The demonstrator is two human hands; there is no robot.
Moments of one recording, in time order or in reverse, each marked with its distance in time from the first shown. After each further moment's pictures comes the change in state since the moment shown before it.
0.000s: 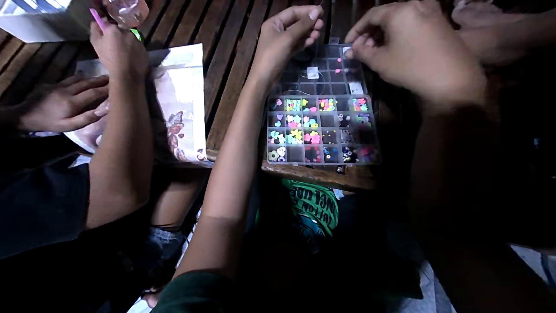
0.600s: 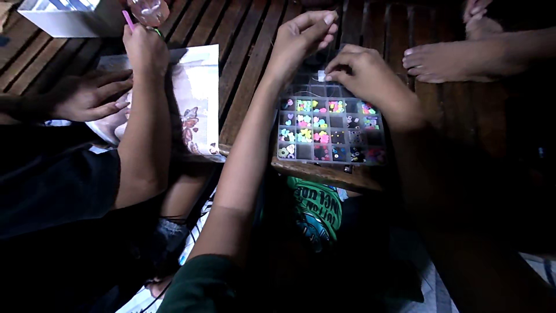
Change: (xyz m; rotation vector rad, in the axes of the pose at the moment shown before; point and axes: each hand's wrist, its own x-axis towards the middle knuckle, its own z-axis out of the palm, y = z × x) left_hand 0.000 0.001 0.001 -0.051 0.011 0.013; right_hand 0.032 0.049 0.067 0.072 -0.008 -0.236
